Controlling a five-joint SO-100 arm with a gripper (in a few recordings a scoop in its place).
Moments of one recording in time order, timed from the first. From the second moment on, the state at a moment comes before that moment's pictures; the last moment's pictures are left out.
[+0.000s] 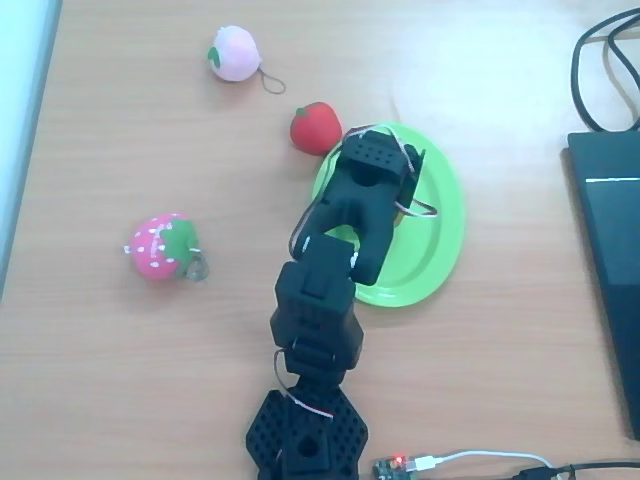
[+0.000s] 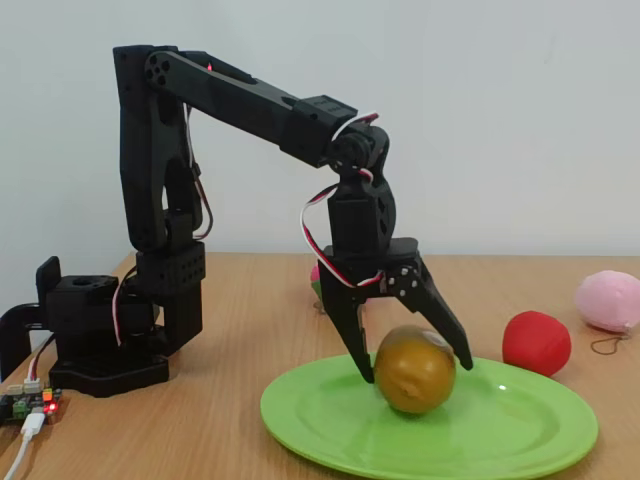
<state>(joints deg) 22.1 96.2 109.0 67.9 -9.4</state>
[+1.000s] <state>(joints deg) 10.2 123.8 113.3 68.6 -5.1</state>
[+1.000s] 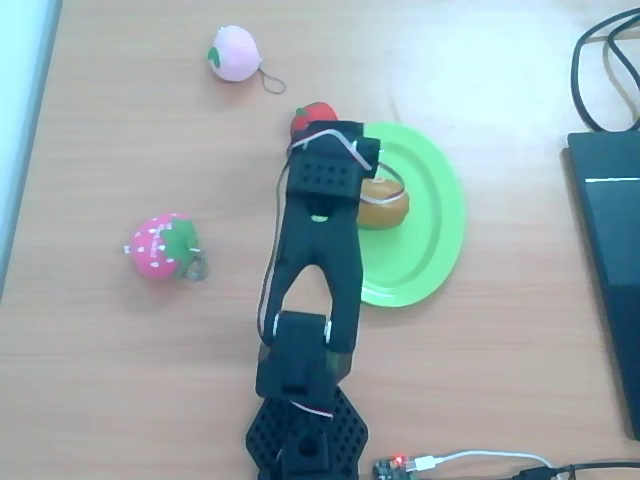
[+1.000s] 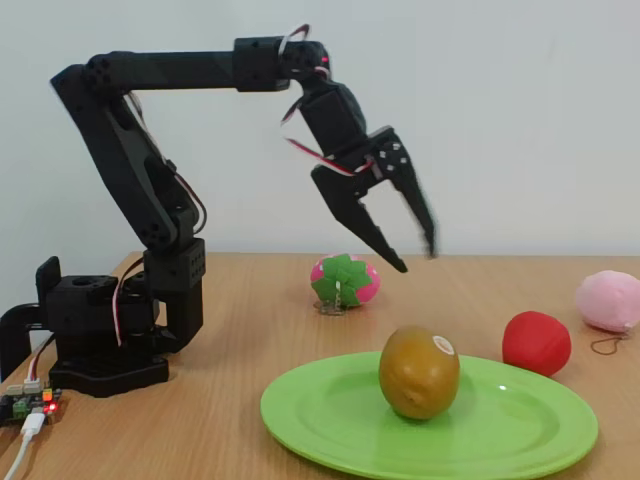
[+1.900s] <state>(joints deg) -0.4 178.5 173.1 53.8 -2.3</state>
